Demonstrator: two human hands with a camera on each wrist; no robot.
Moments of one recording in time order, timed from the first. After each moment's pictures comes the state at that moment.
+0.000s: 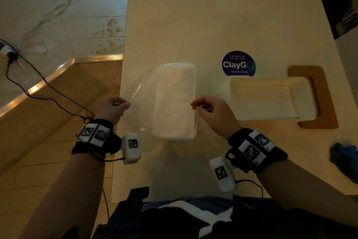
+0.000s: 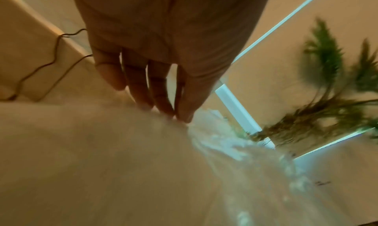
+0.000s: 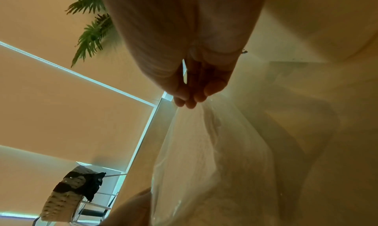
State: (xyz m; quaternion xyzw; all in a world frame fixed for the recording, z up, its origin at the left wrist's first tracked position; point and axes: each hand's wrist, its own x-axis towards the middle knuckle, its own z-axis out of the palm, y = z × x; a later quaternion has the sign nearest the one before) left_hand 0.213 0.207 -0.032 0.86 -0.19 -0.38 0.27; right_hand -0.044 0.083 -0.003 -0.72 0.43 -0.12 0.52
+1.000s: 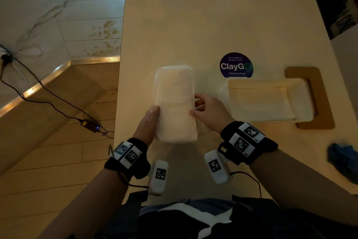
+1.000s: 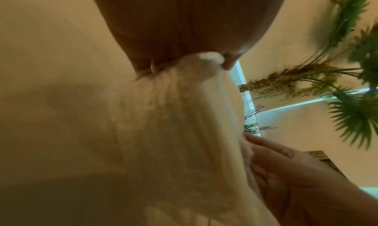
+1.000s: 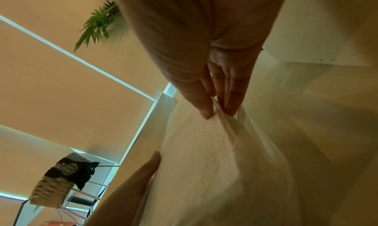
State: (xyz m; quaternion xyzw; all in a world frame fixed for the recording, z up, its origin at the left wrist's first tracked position) left_hand 0.120 0.191 -0.037 0.71 -0.15 -0.55 0.41; right_hand -0.026 0.070 0.000 -0.73 0.49 0.00 0.47
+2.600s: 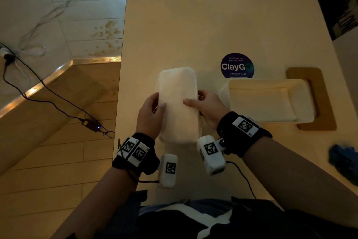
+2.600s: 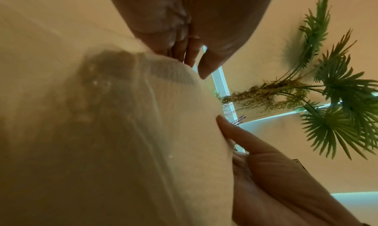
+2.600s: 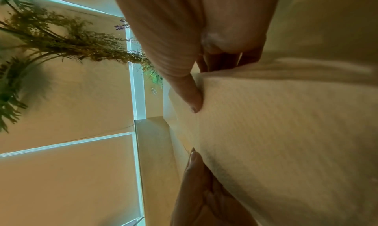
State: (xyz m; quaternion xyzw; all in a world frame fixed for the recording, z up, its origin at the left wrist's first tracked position) left_hand 0.112 0.172 -0.022 0.77 -0.22 -0.39 0.45; right_hand -0.010 0.059 -0.013 -0.48 0.54 -0.07 0.68
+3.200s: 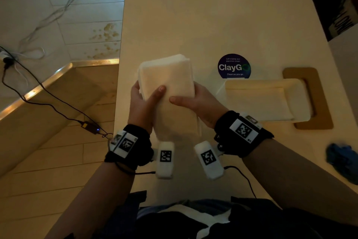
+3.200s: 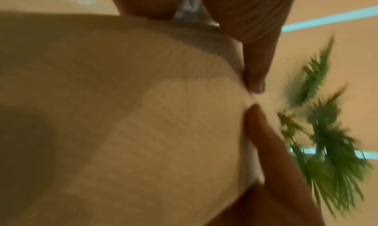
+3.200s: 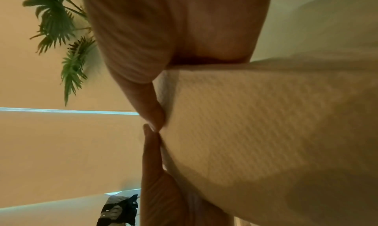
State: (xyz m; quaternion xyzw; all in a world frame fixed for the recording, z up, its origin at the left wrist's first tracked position) left_hand 0.127 0.161 0.009 0.63 -0.13 -0.46 0.61; right_hand -0.003 0.069 0.029 -0.52 0.39 -0.09 0.75
